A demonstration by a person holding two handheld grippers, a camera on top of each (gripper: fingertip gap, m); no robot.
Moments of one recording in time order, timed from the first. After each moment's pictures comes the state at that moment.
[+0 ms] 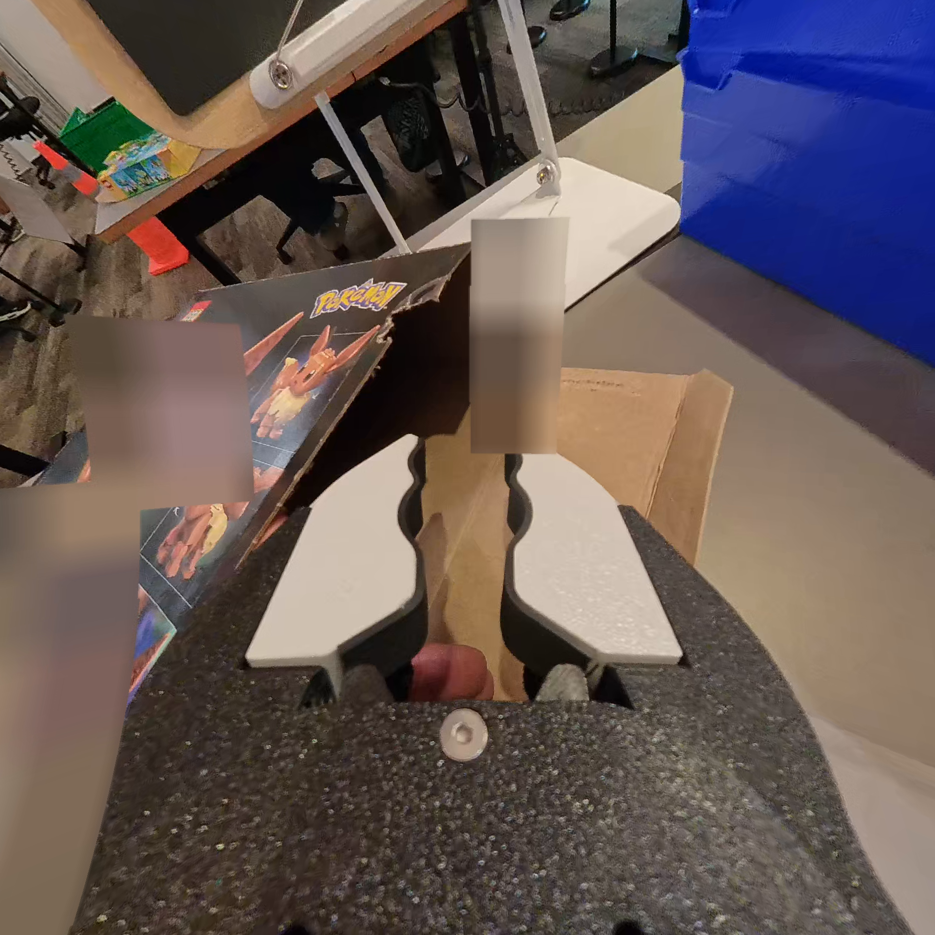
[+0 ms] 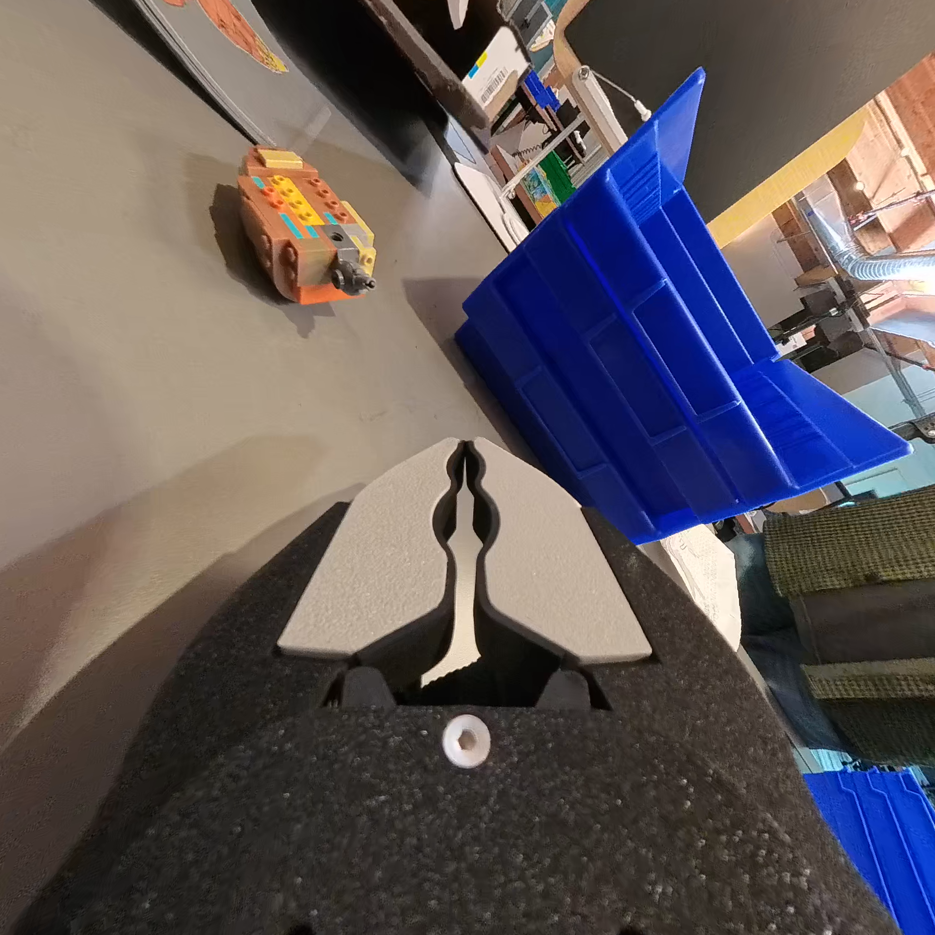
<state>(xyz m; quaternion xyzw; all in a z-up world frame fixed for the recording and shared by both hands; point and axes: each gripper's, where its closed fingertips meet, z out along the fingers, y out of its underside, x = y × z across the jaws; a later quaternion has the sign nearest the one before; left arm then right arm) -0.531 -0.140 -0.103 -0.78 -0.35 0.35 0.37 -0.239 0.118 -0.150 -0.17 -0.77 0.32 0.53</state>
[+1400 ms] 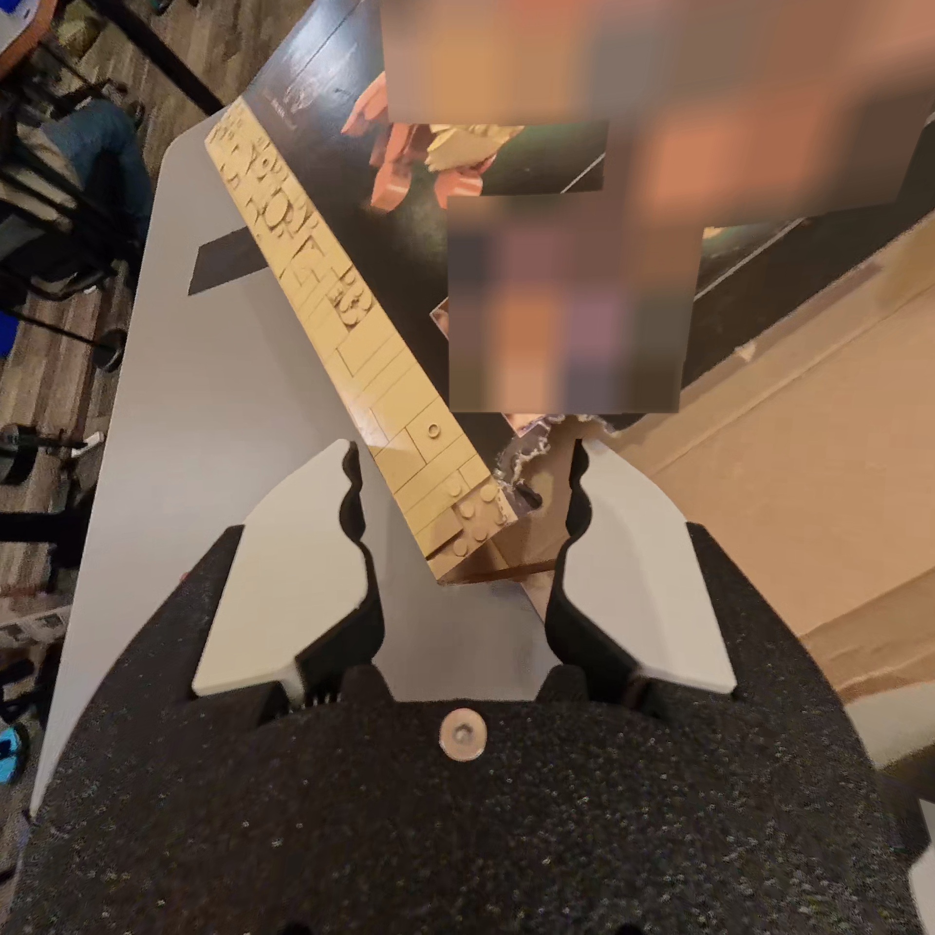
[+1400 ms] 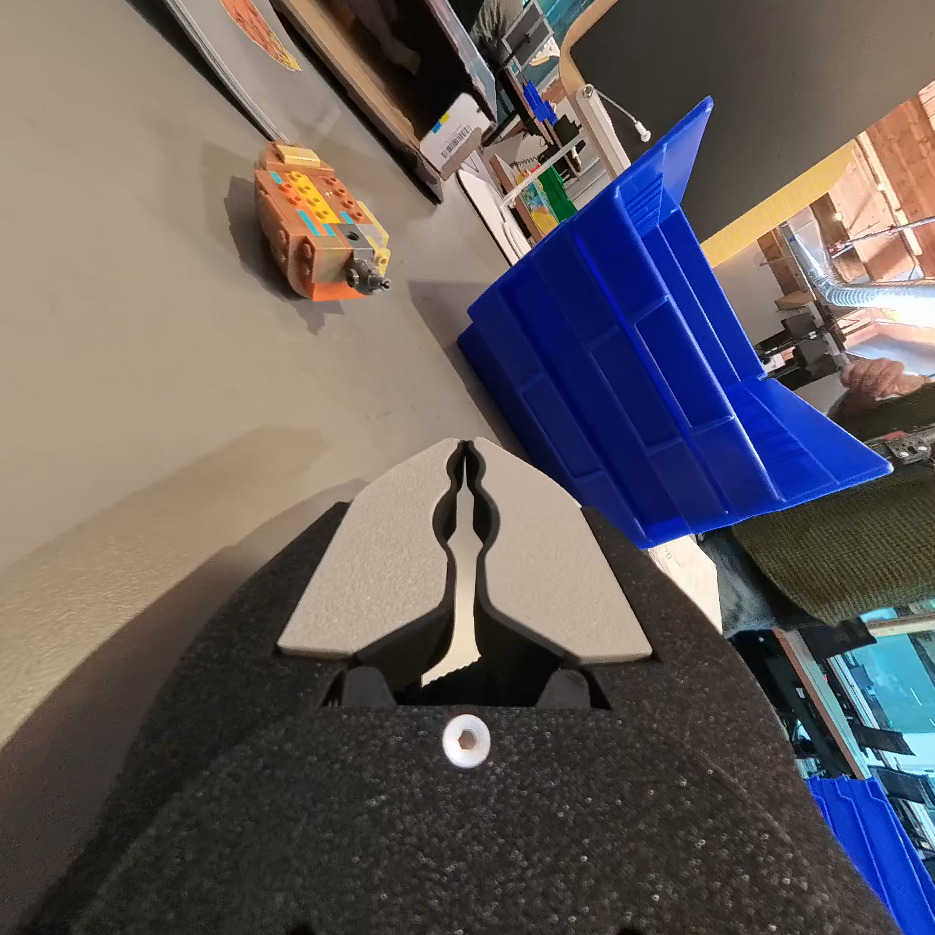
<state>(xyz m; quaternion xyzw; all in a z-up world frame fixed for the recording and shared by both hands) -0.494 -0.315 -0.150 -0.71 -0.57 0.40 0.14 -0.235 0.115 -0.151 -0.15 -0.77 0.31 0.54</state>
